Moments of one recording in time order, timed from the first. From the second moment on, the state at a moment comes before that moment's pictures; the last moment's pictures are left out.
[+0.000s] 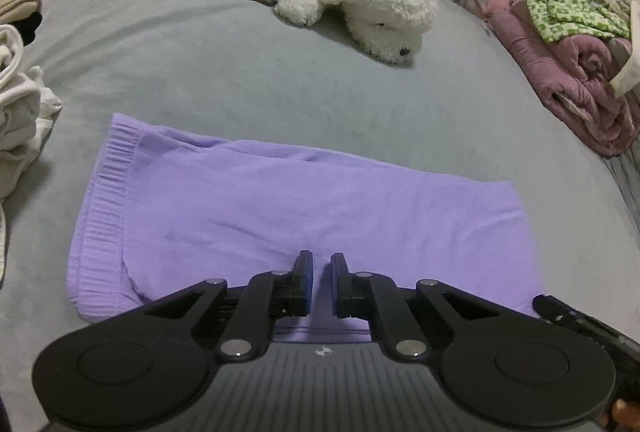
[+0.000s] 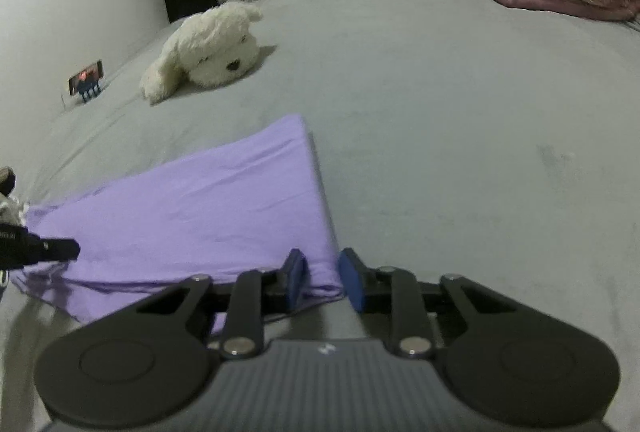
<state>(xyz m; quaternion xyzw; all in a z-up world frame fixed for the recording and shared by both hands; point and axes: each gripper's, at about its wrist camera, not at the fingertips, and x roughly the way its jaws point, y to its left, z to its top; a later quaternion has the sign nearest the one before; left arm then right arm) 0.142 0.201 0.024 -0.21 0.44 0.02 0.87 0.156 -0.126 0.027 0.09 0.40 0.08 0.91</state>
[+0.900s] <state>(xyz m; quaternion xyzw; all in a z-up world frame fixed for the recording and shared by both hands) 0.145 0.188 0.027 -0.21 0.45 0.01 0.87 0.147 -0.122 0.045 0.00 0.38 0.11 0.92</state>
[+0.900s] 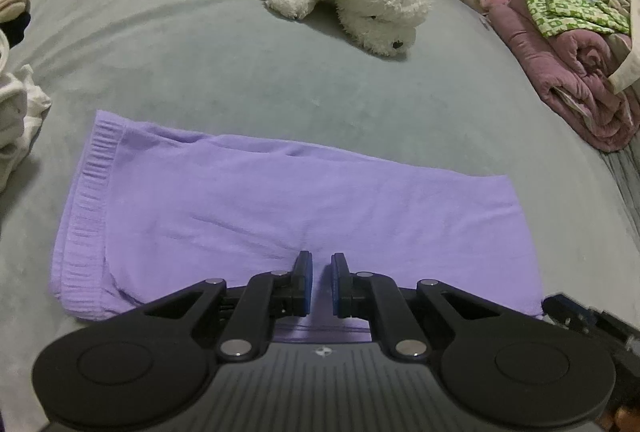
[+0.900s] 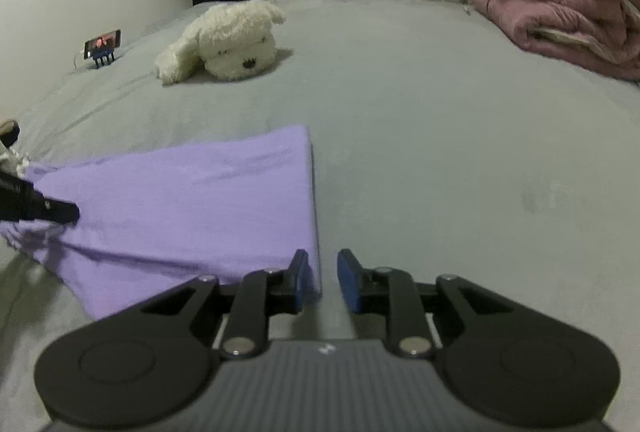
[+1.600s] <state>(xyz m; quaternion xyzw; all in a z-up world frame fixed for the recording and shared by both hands) 0.148 0.185 0.024 -0.20 0.45 0.02 0.87 0.259 -0.086 0.027 0.03 0.38 0.14 0.91</state>
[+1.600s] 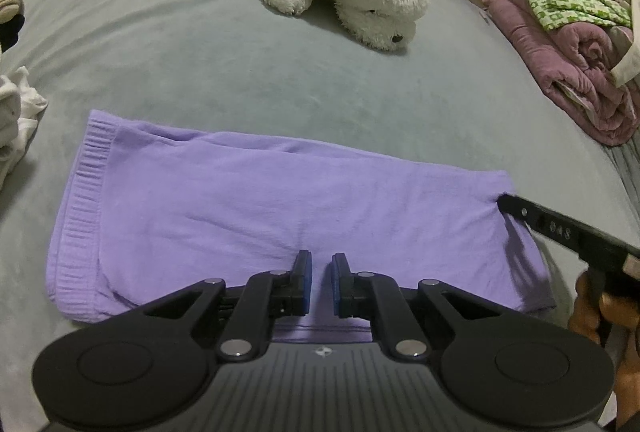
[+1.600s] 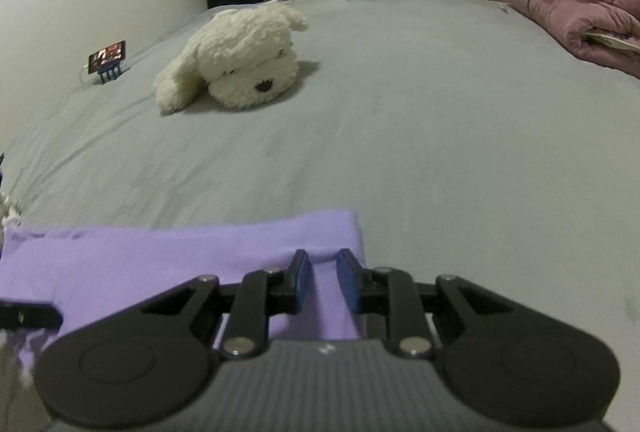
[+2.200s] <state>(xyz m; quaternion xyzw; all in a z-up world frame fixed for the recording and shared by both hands) 0.147 0.187 0.028 -0.21 0.45 0.02 0.87 0.232 -0.083 0.036 0.02 0.35 0.09 0.93</state>
